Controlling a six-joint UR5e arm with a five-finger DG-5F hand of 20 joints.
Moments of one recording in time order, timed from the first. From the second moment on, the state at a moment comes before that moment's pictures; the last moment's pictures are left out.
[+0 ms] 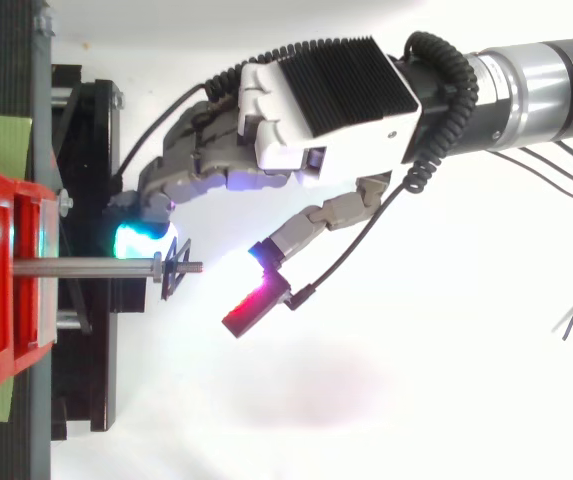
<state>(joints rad) 0.00 -2.47 -1.15 -2.38 -1.87 -0.87</state>
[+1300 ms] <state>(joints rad) 0.00 -2.47 -1.14 -2.36 -1.86 -0.85</state>
